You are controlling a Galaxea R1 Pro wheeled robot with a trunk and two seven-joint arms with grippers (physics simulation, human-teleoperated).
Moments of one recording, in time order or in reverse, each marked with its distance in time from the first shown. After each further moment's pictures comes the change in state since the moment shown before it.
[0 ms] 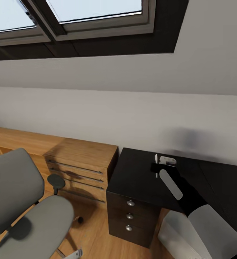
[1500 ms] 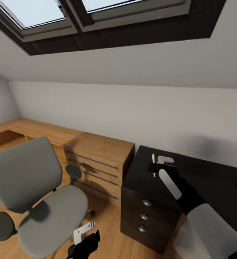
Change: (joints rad) left arm 0.000 0.002 0.028 -0.441 0.006 0.195 0.023; right arm -0.010 0.008 0.000 0.020 0.019 0.006 0.070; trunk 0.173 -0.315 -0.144
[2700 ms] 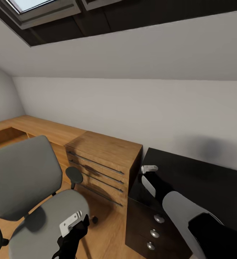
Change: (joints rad) left arm 0.000 0.084 0.018 -0.088 -0.011 -0.241 0.005; right arm -0.179 0.223 -0.001 0.648 0.285 -0.147 0.170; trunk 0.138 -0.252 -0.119
